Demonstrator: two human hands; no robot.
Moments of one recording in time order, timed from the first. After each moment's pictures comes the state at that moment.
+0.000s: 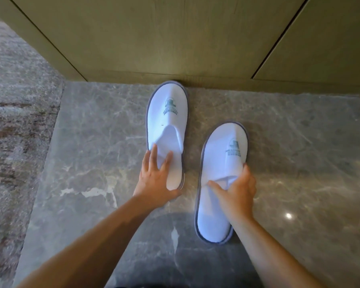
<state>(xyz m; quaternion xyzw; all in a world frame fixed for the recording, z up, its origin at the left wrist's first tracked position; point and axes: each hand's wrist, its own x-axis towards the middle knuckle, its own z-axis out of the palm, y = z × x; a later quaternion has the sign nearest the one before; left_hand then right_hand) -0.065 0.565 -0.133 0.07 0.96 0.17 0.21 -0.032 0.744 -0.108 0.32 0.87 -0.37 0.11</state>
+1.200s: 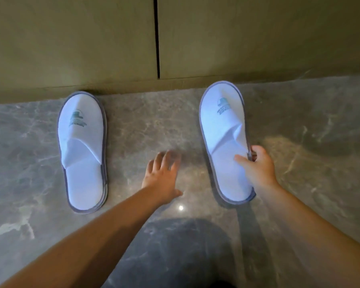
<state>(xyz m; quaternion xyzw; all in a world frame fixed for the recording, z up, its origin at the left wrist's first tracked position) -0.073 0.749 -0.127 0.25 0.92 0.05 0.31 -0.031 0.959 -0.089 0.42 0.79 -0.45 0.03</state>
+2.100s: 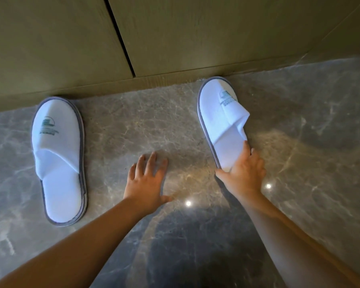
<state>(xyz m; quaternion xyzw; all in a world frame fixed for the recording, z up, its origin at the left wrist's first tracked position) -0.069 0.756 -0.134 0.25 0.92 -0.04 0.30 -0.021 0.966 -0.124 0.37 0.90 -0.20 0.11</state>
